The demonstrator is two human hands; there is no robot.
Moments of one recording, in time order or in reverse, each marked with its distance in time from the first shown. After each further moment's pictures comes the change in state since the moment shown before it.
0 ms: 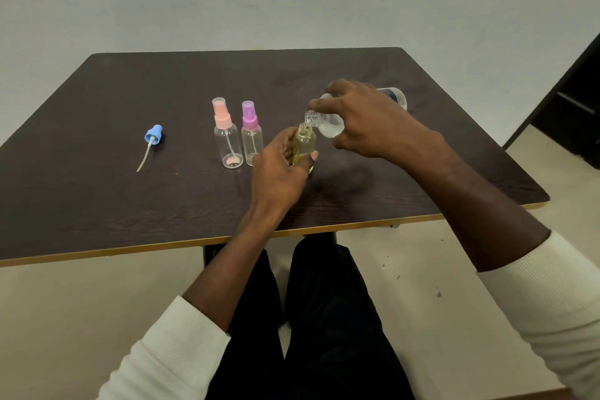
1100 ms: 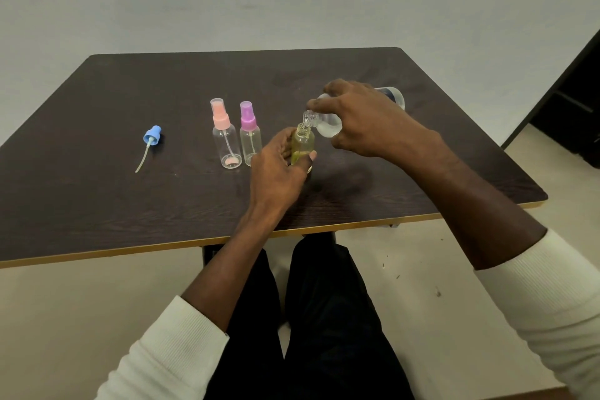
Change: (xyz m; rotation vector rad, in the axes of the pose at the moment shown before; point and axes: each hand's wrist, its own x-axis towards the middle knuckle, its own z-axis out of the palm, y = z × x) left_hand 0.001 -0.003 0.000 0.003 -0.009 -0.005; right_hand 0.000 -0.001 -0.002 0.008 -0.003 -0.001
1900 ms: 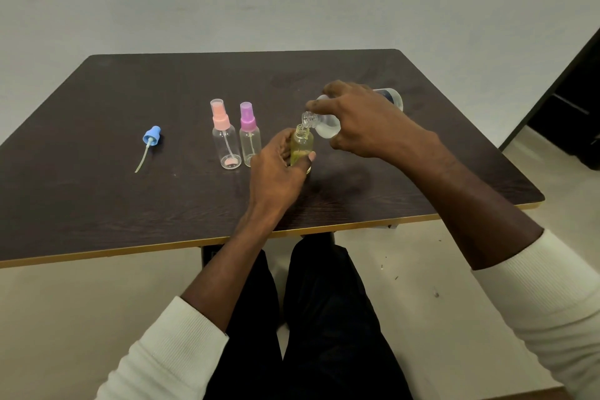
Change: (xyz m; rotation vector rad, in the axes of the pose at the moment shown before) left_hand -0.001 -0.001 0.000 0.013 0.013 -0.020; right_hand -0.001 -0.002 -0.002 -0.004 -0.007 -0.004
